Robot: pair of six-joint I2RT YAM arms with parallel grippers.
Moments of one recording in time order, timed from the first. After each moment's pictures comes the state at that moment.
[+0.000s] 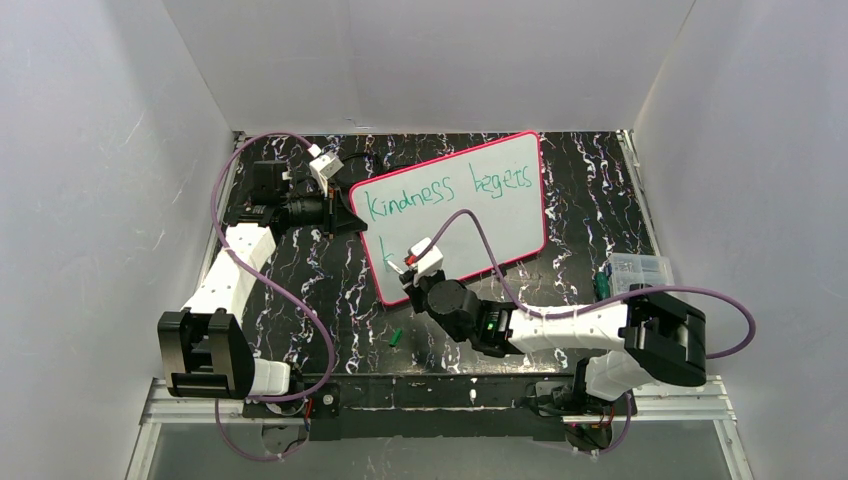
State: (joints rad) left arm -0.05 1.35 1.06 -0.47 1.01 0.18; right arm 1.31 1.45 0.74 0.46 0.59 0.15
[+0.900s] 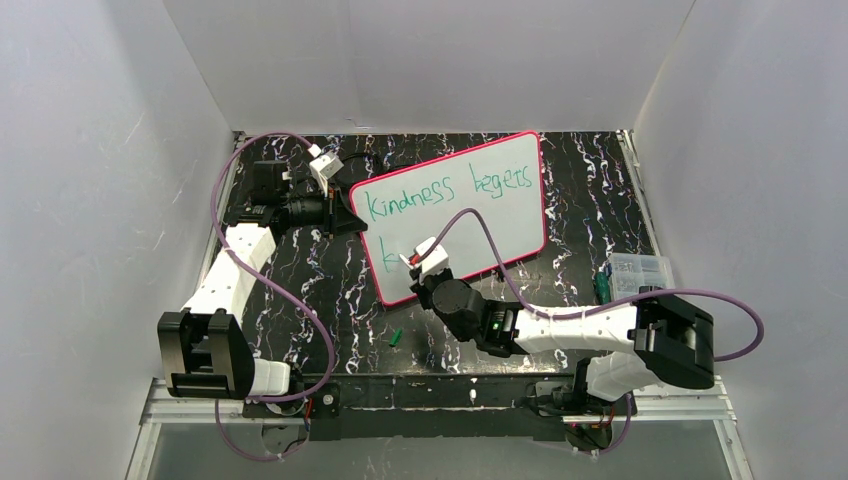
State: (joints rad) left arm -0.05 1.34 1.06 -0.47 1.01 0.18; right arm 1.31 1.39 0.72 0.42 0.67 0.09
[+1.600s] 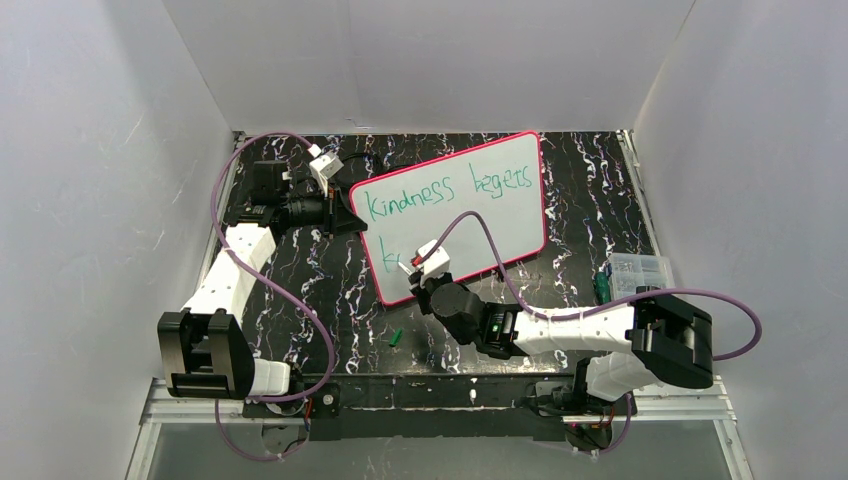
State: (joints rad) left arm -0.05 1.34 1.06 -0.47 1.01 0.18; right arm 1.31 1.41 0.70 0.40 0.66 0.18
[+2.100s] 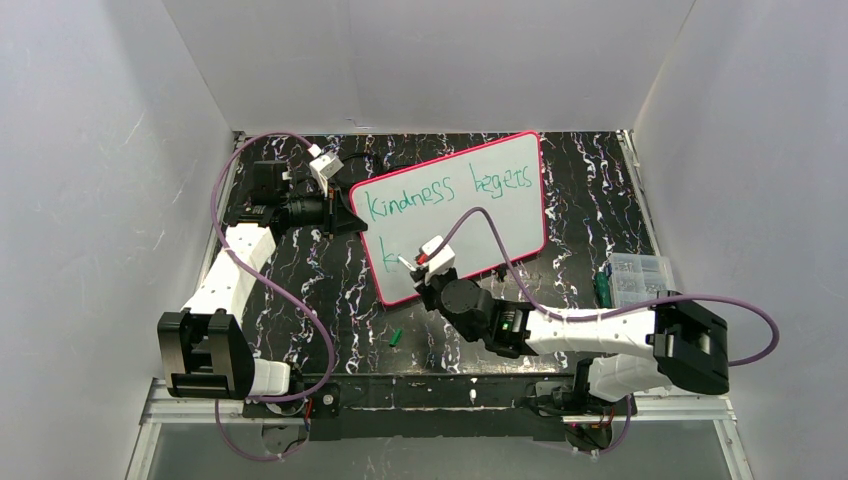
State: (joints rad) left arm -0.05 1.34 1.06 -0.47 1.01 0.18; right arm 1.31 1.34 0.70 0.38 0.61 0.11
